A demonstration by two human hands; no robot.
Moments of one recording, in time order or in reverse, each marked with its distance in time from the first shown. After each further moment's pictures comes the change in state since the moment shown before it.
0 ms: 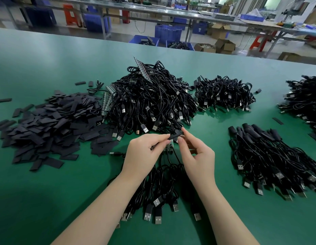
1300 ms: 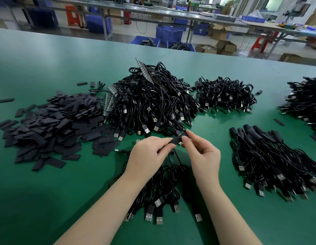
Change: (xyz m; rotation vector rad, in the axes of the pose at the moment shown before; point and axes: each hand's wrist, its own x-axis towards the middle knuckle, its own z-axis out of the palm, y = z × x) left_hand -0.002 0.006 0.000 0.195 -0.131 0.002; right_hand 0.004 -0.006 -0.004 0.316 0.072 0.198
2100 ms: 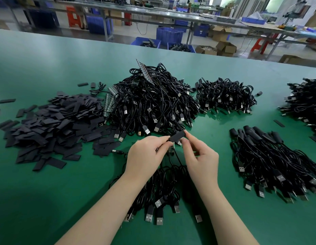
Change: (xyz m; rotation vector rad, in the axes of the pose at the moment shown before) left_hand 0.000 0.001 -0.001 -0.004 0.060 -0.047; right_hand 0.002 0.018 -0.005 -0.387 -0.002 -0.184
